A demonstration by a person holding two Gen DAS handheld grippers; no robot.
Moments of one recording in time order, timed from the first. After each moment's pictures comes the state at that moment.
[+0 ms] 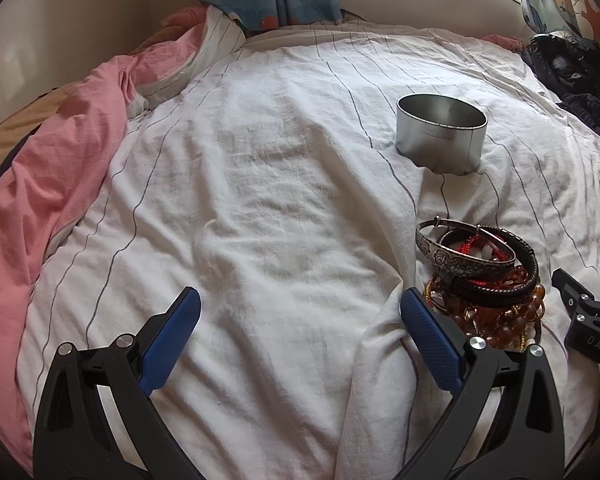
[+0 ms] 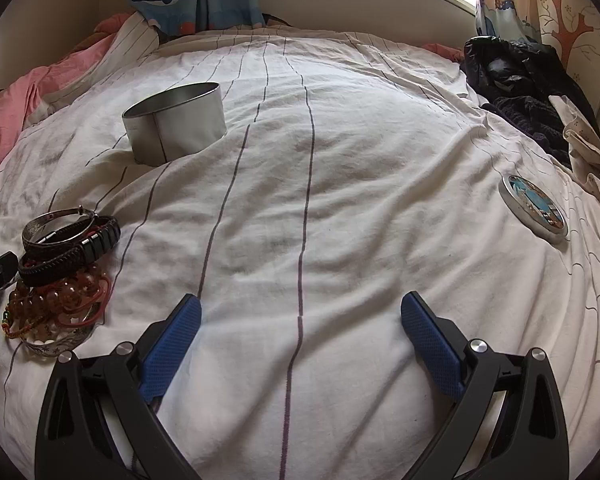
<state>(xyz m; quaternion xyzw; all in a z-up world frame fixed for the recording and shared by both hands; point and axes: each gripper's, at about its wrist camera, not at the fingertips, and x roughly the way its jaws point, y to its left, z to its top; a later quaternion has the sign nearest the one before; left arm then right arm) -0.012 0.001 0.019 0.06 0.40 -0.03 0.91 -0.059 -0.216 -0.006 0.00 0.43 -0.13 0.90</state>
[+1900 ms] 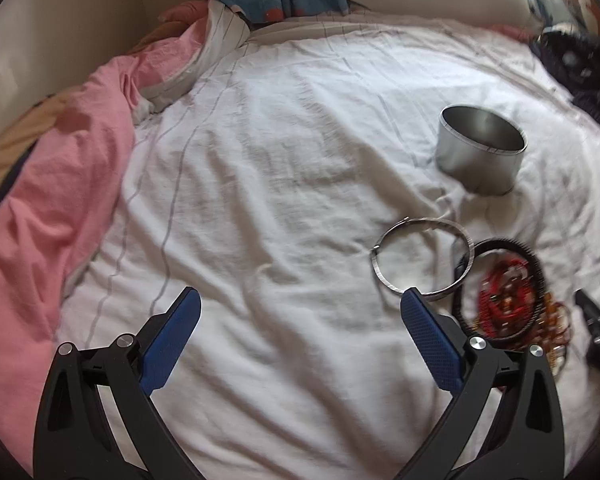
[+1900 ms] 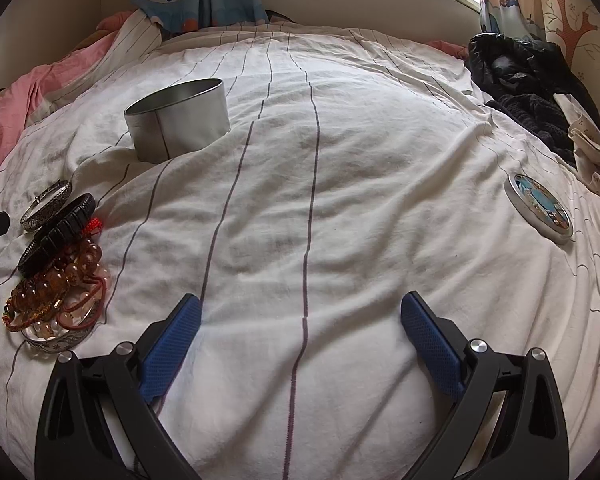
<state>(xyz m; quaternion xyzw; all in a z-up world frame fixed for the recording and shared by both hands) 0.035 0.038 0.035 0.05 0.44 -0.06 0.90 -0.056 -0.215 -0.009 0.00 0.43 -0.12 0.89</state>
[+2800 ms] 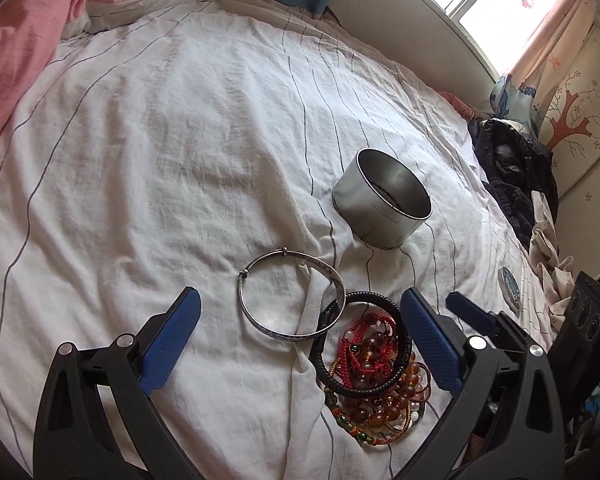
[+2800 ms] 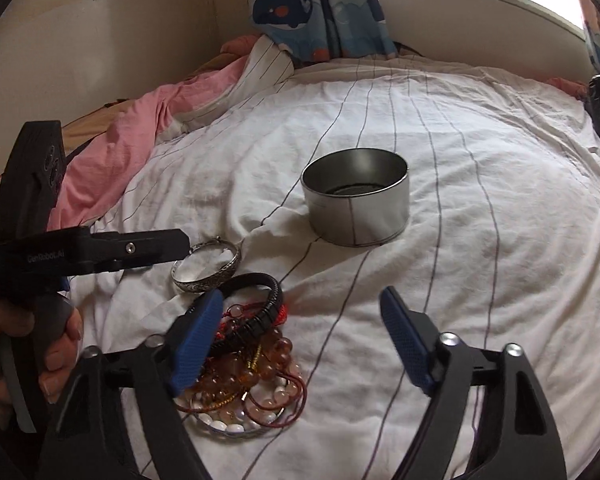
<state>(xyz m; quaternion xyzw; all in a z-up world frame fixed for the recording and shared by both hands) 0.058 0.026 0.023 -0.18 0.47 -0.19 0.85 -0.003 -0.152 0.026 0.04 0.41 0.14 0.90</state>
